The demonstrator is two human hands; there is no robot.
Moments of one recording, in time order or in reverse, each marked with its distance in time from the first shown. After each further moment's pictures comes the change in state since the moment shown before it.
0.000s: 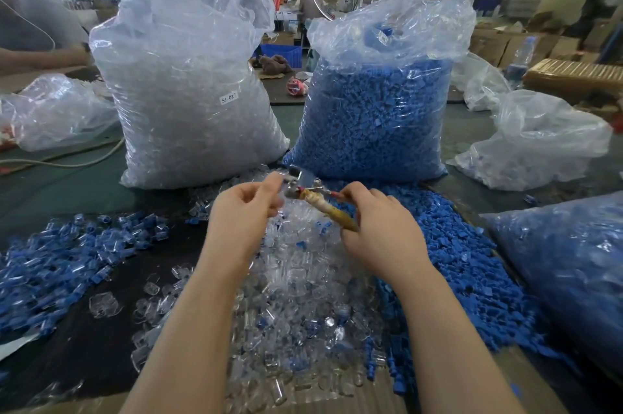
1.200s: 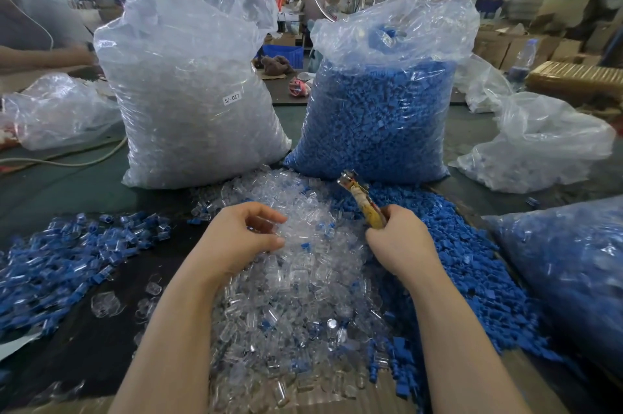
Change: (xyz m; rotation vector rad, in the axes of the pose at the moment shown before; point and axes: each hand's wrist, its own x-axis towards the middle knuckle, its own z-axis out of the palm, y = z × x) left_hand 0.006 -0.018 -0.024 0.279 -0.291 0.009; right_hand 0.004 0.024 0.010 0.274 -0.120 0.472
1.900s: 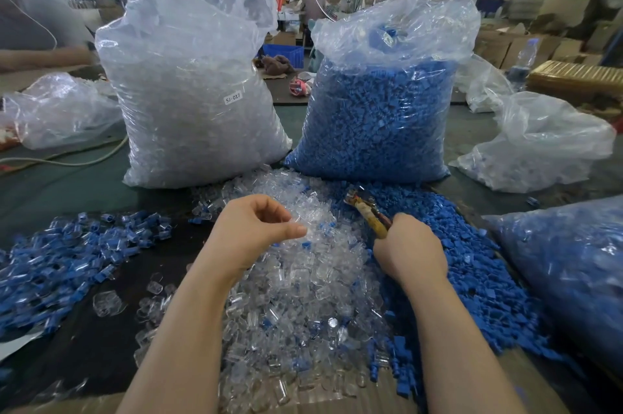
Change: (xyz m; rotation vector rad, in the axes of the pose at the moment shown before) left_hand -0.001 0.013 0.011 -0.088 0.061 0.043; right_hand -0.003 0.004 -0.001 -0.227 0.030 0.136
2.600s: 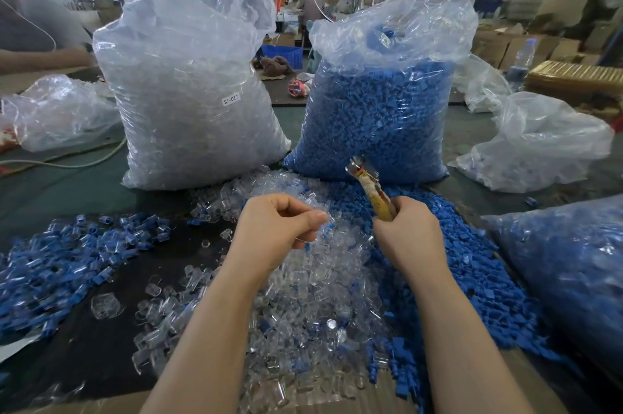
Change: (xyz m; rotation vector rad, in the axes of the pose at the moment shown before) left_hand -0.009 0.021 0.027 -0.177 -0.006 -0.009; right_hand 0.004 0.000 -0.005 0.319 0.115 -0.131
